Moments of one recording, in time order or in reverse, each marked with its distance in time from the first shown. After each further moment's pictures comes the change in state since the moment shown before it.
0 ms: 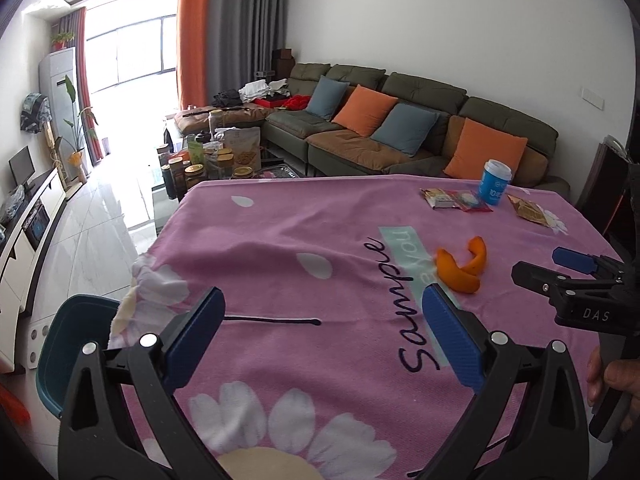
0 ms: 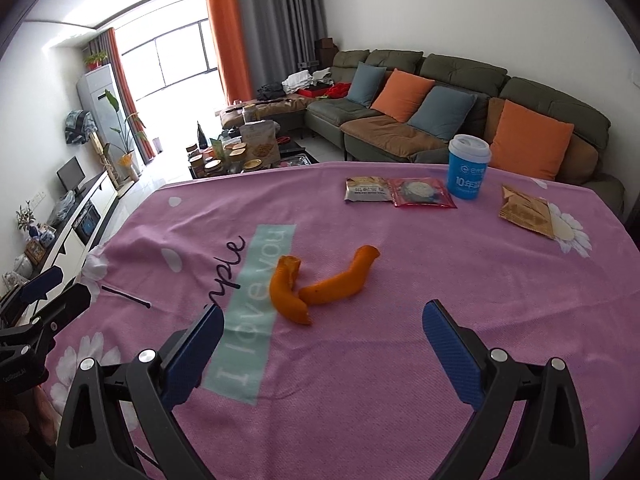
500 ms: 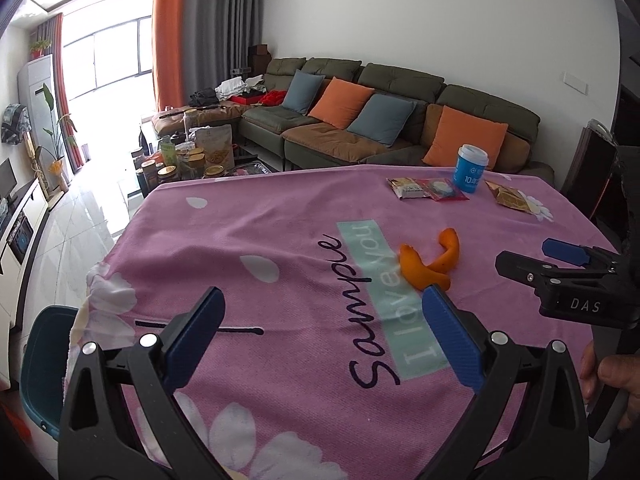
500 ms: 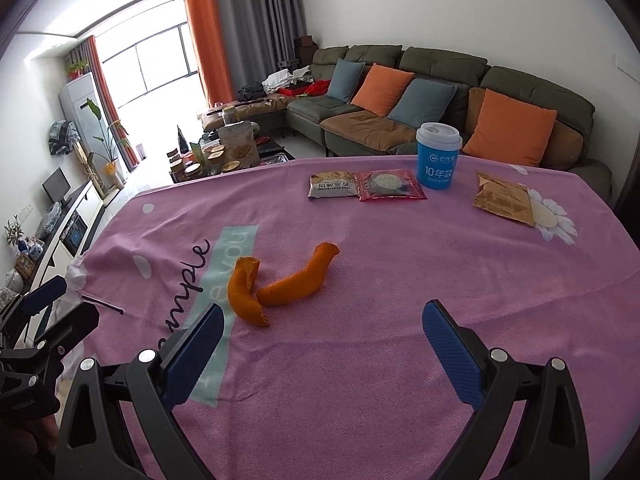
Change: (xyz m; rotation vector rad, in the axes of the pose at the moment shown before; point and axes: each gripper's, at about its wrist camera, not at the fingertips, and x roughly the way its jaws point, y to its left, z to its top) left arm 0.026 -0.039 0.003 0.044 0.022 -0.065; right arm 0.005 -0.026 -0.001 0.046 0.009 -0.040
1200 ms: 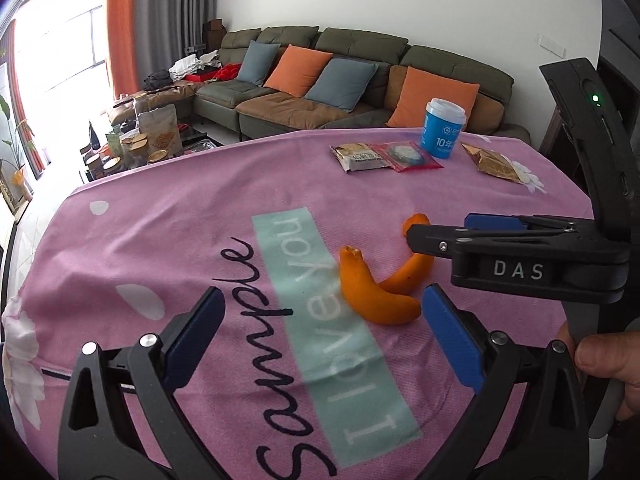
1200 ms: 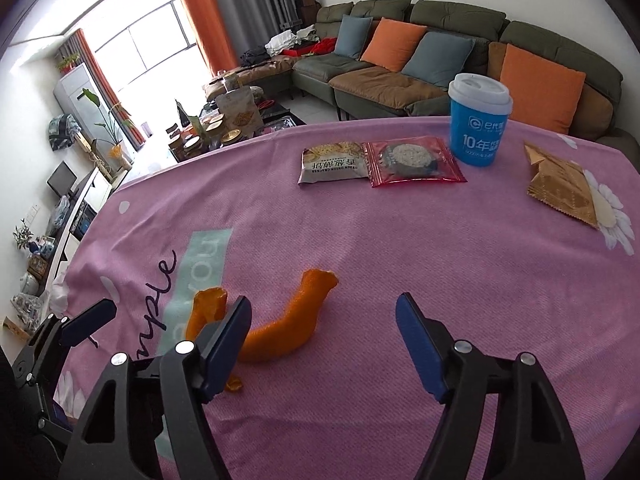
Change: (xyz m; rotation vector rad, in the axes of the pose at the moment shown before) left arm 0.102 -0.056 0.016 0.085 0.124 -0.122; right arm 0.087 -0.014 0.036 0.045 0.176 0.084
